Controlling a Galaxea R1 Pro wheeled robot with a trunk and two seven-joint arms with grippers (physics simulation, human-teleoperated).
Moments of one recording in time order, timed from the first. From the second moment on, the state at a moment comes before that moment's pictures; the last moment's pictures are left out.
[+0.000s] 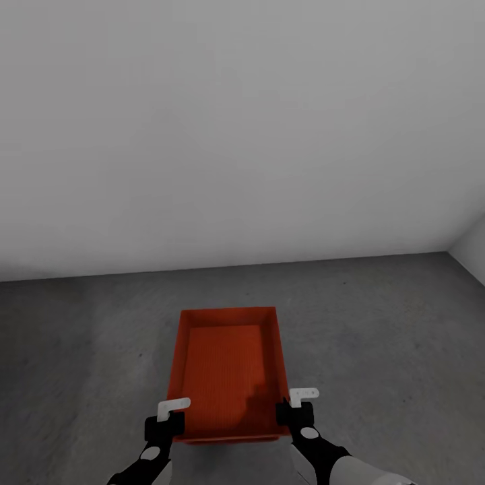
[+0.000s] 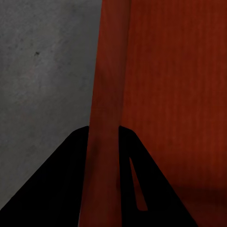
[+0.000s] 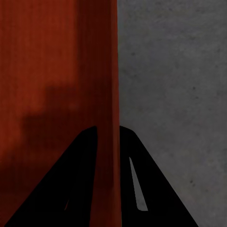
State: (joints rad) left arm -0.52 -0.09 -0.01 -0.20 0.03 -0.34 0.23; right arm -0.63 0.16 0.33 -0.09 -0.23 -0.27 -0.20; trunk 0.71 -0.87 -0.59
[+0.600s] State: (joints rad) left arm -0.52 -0.09 -0.02 -0.20 0.03 -0.34 0.23; right arm -0.63 0.16 0.33 -0.09 -0.23 -0.27 -0.20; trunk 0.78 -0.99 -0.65
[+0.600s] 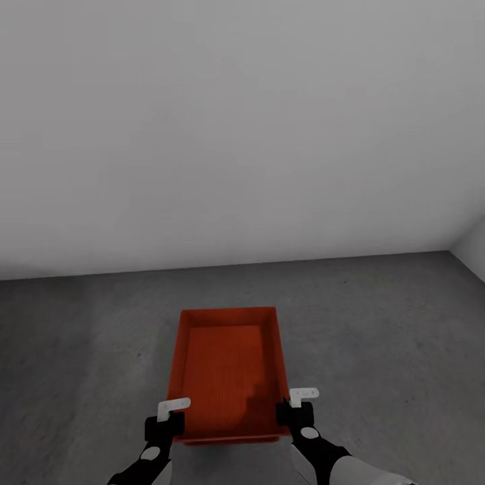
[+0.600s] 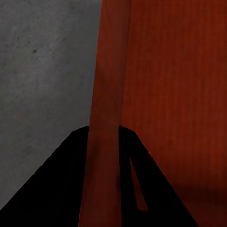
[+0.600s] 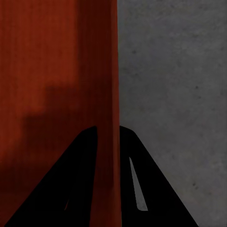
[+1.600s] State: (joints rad) left arm -0.52 -0.09 -0.02 -0.20 0.03 -0.34 0.23; right arm -0.63 0.16 0.33 -0.09 -0.23 -0.27 -0.20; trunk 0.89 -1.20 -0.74
